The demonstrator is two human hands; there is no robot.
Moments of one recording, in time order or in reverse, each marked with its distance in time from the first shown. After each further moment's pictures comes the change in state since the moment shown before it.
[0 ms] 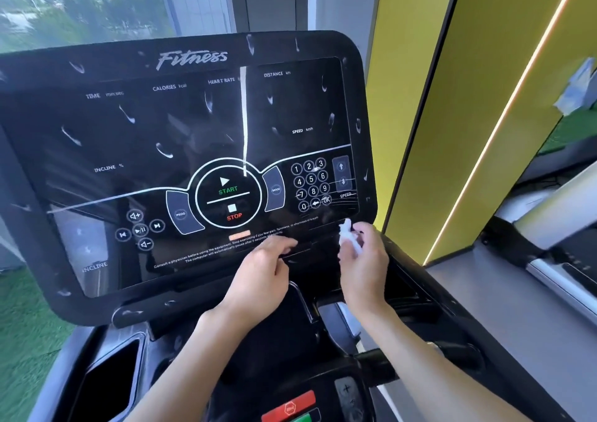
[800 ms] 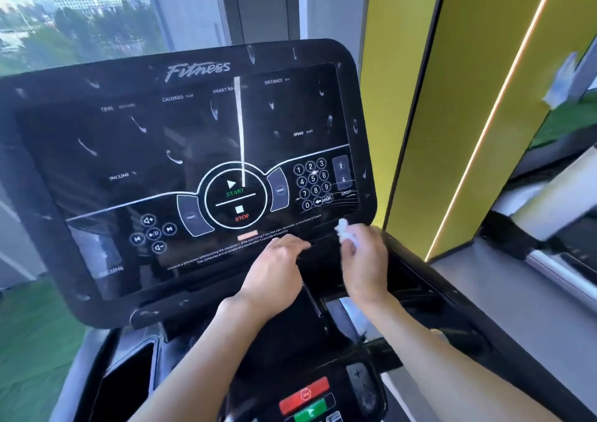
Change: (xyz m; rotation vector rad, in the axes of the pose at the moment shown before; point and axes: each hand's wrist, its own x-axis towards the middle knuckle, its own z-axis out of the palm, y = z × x) left_hand 0.003 0.009 -0.004 0.147 -0.142 0.068; right_hand -0.003 -0.013 -0.003 -0.171 -0.043 -0.074
